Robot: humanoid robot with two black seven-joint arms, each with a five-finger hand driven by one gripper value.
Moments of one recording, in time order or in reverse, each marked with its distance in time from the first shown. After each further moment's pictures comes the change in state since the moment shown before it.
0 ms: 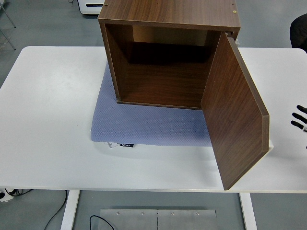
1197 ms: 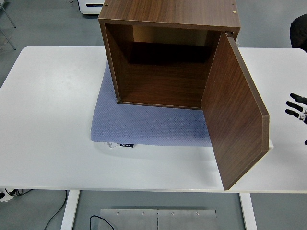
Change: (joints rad) left arm 0.000 0.000 0.000 0.000 0.000 0.000 0.000; right arm 0.046 -0.087 0.002 0.103 -0.029 0.000 0.000
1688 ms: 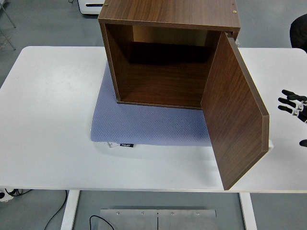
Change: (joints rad) left arm -0.001 0.000 0.000 0.000 0.000 0.000 0.000; right arm 0.028 -0.016 0.021 0.054 -0.056 0.000 0.000
